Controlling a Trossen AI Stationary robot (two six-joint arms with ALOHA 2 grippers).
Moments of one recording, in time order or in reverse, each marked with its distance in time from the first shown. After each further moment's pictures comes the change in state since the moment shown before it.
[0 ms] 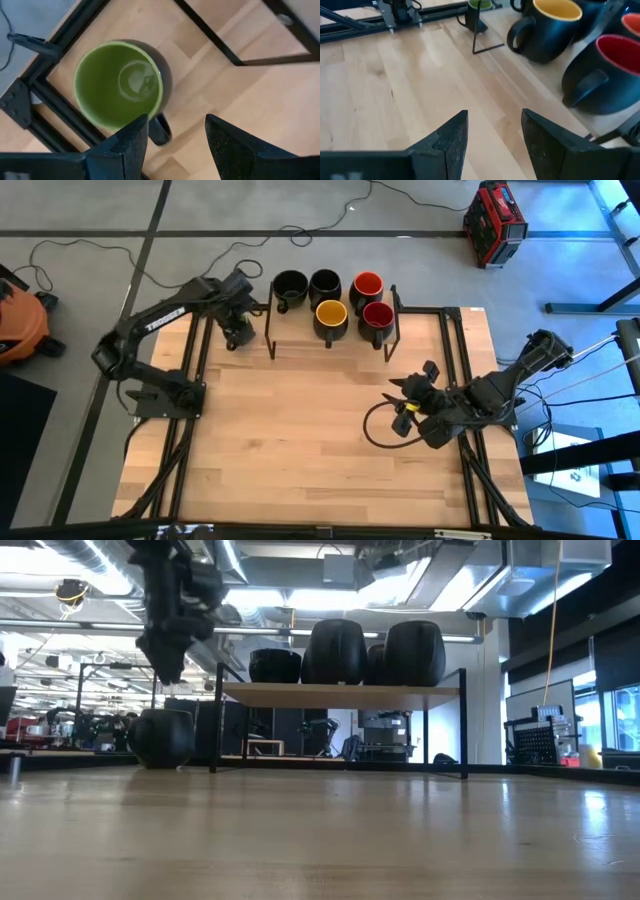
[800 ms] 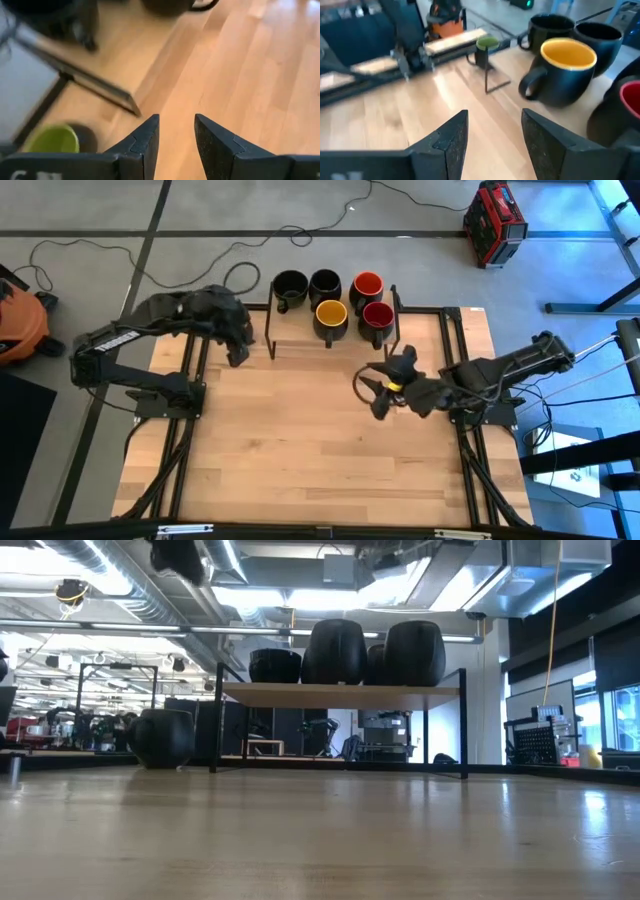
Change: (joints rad) left arm -0.456 -0.252 0.219 -0.018 0.018 -0.155; right arm -0.213 0.014 0.000 0.408 -0.101 -0.265
